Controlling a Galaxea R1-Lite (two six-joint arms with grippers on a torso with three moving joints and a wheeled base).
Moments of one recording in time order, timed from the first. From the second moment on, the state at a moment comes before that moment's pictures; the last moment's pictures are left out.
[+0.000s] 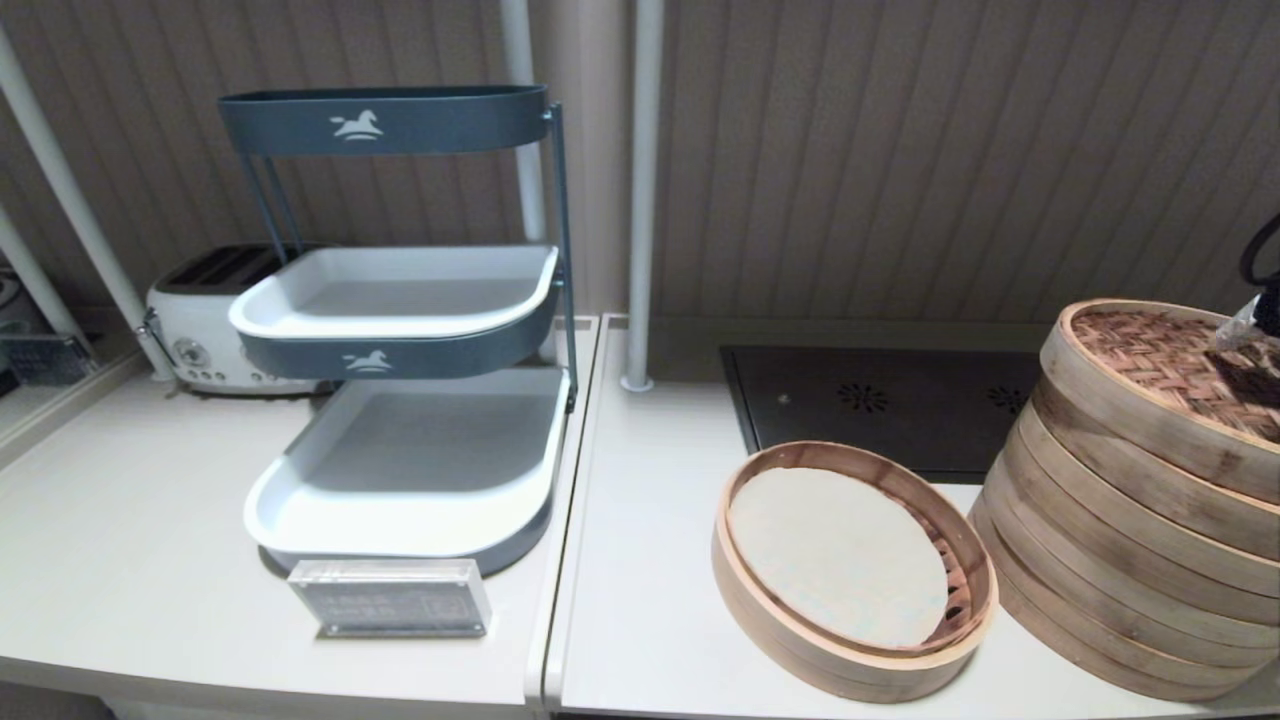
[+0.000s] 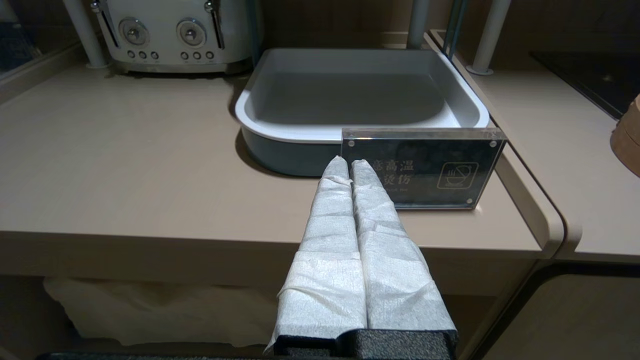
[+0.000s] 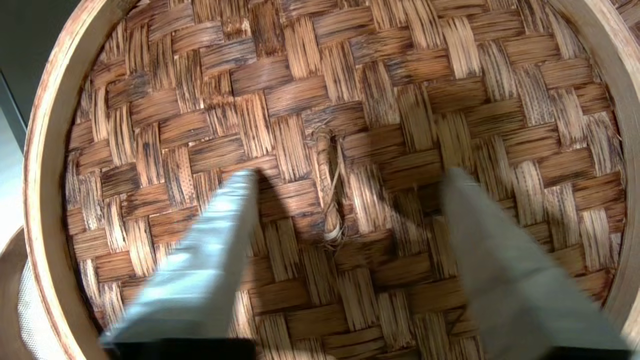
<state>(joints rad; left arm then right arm) 0.00 0.00 0.00 -0.05 -0.02 0.01 -0.46 1.78 -1.84 0.84 0.06 0.10</state>
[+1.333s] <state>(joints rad) 0.00 0.00 0.00 -0.05 -0.02 0.01 -0.46 1.76 -1.86 0.81 0.10 0.11</state>
